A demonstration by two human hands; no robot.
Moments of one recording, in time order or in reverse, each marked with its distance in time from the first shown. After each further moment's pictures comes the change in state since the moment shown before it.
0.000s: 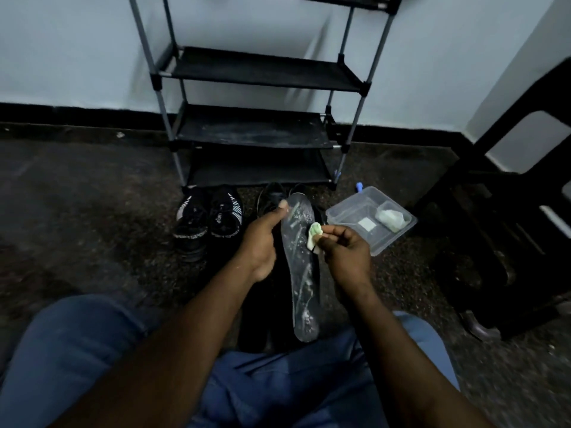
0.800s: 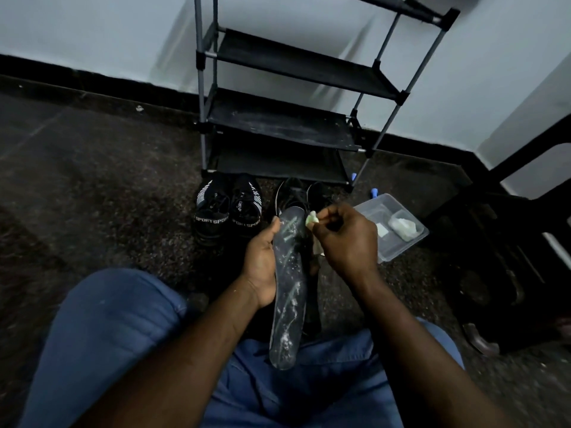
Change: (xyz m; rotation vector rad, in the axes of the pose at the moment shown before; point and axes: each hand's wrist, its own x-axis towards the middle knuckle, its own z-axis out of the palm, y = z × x) left_hand -0.057 -0.003 -0.062 -0.444 -0.143 -0.180; right_hand -0.035 -0.036 0.067 -0.750 -0.074 -0.416
